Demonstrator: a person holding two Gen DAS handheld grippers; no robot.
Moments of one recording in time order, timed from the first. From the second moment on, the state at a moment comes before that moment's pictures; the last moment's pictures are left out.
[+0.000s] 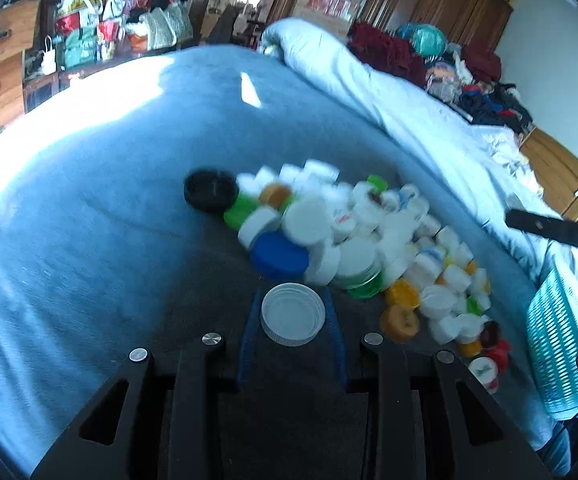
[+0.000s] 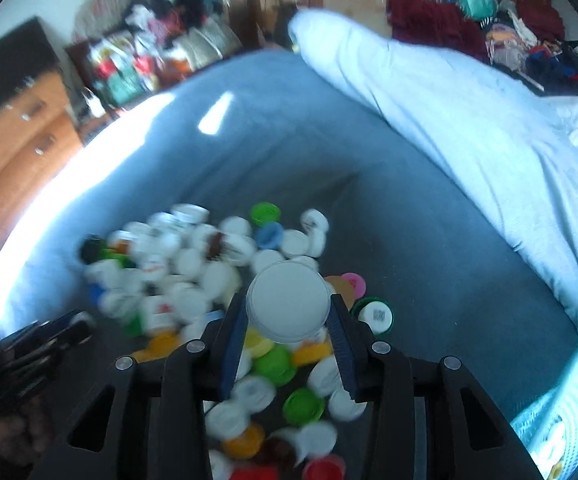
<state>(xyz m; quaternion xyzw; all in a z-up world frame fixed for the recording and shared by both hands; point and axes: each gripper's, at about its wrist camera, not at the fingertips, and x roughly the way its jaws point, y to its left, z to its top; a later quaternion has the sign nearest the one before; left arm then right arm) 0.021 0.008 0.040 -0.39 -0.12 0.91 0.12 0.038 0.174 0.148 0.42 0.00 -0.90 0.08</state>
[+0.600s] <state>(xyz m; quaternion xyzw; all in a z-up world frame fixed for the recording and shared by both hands) 0.052 0.079 0.144 -0.37 -0.04 0.92 0.12 0.149 0.200 0.216 0.37 -0.04 -0.92 0.09</state>
